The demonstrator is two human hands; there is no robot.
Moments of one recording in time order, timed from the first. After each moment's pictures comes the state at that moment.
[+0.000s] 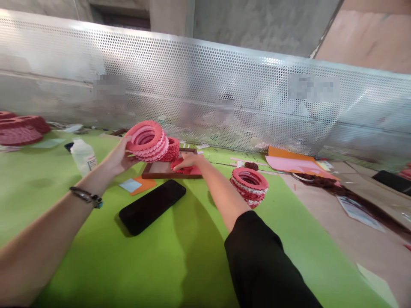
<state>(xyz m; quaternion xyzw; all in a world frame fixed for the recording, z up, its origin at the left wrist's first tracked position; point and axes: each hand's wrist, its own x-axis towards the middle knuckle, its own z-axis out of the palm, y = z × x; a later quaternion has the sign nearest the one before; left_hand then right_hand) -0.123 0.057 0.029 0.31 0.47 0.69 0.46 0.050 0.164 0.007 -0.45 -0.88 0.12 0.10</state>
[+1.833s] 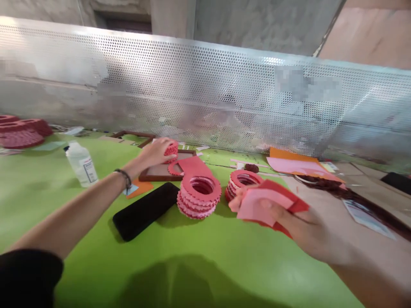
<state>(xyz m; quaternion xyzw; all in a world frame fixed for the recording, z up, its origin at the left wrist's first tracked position) -0.102 0.125 0.005 0.66 0.50 0.50 0.25 0.221 -0.047 0.055 -0.41 -0.80 0.33 0.30</state>
